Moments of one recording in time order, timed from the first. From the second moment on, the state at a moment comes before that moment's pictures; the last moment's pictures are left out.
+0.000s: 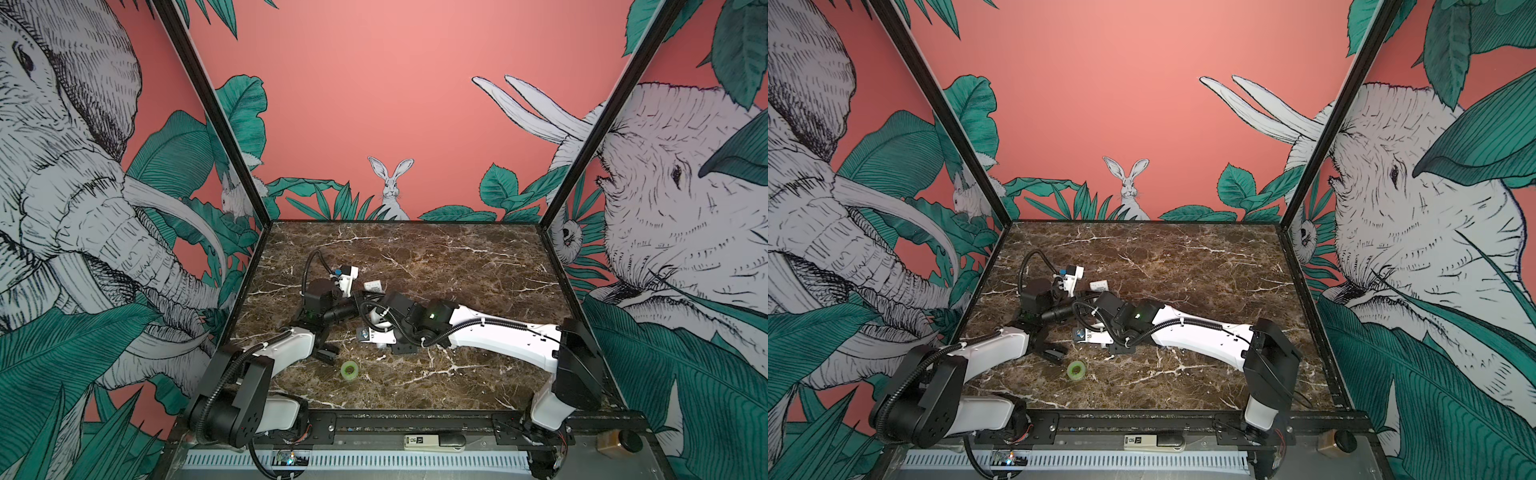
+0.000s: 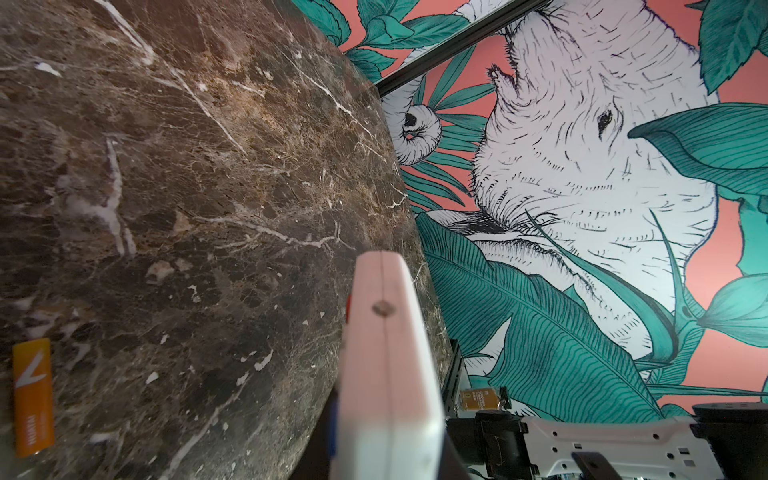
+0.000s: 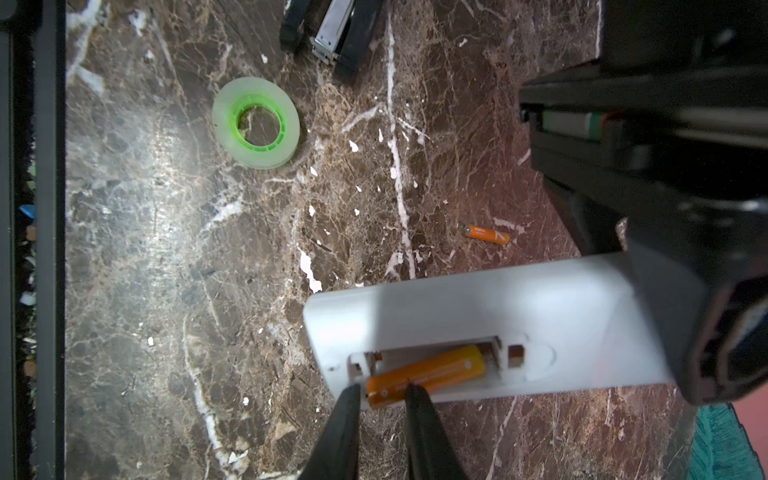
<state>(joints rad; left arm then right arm) -0.34 1.33 0.47 0.56 0.78 -0.88 1.13 1.70 1.36 -0.71 0.07 -0.64</state>
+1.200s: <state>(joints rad) -0.34 1.33 0.46 0.58 0.74 -0.87 1.12 1.73 1.36 -0.66 0.13 -0.64</state>
